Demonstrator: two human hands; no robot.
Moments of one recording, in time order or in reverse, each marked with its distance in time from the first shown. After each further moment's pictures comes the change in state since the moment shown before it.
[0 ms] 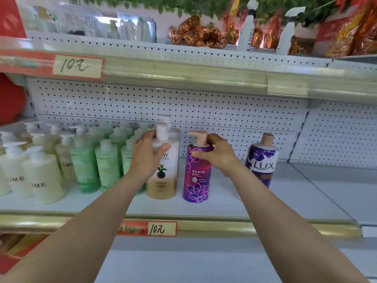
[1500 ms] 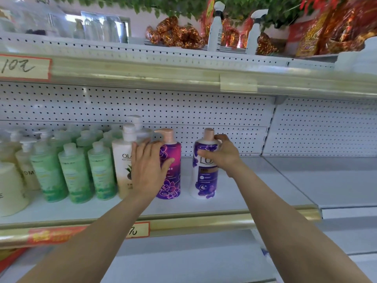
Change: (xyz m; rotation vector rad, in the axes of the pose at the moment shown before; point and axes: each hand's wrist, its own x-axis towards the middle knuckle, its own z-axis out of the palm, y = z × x) left_hand -0.050 0.052 0.068 0.468 0.126 0.309; right_hand -0.017 0.042 -0.083 -0.070 0.188 0.179
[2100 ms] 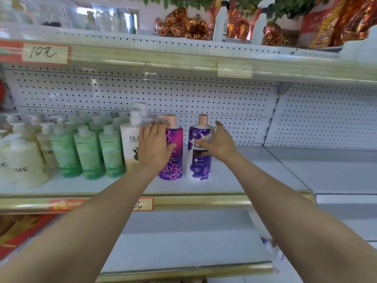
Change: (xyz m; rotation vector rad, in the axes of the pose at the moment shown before) left_hand 0.003 0.018 -0.022 0.074 -0.121 -0.038; right_hand -0.032 -0.012 0.004 -0.284 -0.031 -0.135
